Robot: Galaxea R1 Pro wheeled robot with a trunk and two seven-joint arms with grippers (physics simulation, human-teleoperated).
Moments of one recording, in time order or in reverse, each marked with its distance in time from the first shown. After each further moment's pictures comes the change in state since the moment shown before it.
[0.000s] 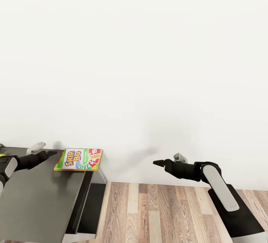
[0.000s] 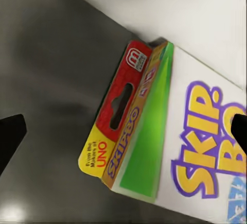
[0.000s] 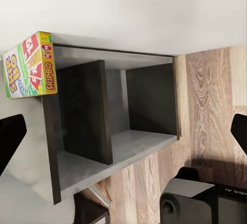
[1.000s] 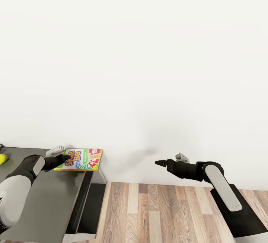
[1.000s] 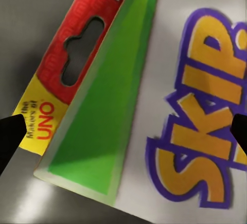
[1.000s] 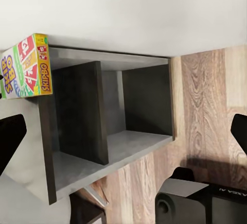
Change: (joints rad) left arm 0.000 -0.174 -0.005 0.001 -0.005 -0.028 0.317; right arm 0.000 -0.023 0.000 -0.005 -0.008 0.003 0.000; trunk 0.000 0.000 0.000
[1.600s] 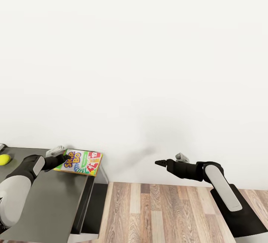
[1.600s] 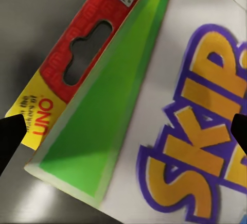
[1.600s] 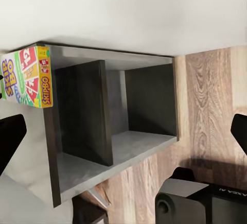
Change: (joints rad) left arm 0.000 0.000 0.000 0.000 -0.003 -0.002 0.001; right arm 0.000 0.000 0.000 0.000 0.000 0.000 0.000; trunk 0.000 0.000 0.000
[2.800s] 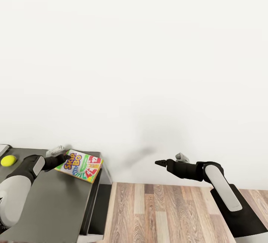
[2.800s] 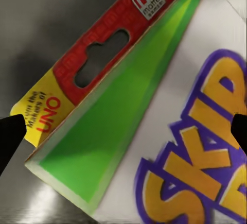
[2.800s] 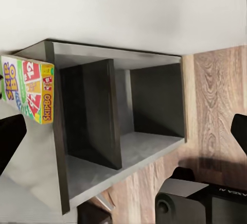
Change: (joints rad) left arm 0.000 0.000 -0.001 0.000 0.002 0.000 0.000; right arm 0.000 0.000 0.000 0.000 0.000 0.000 0.000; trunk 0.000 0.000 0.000
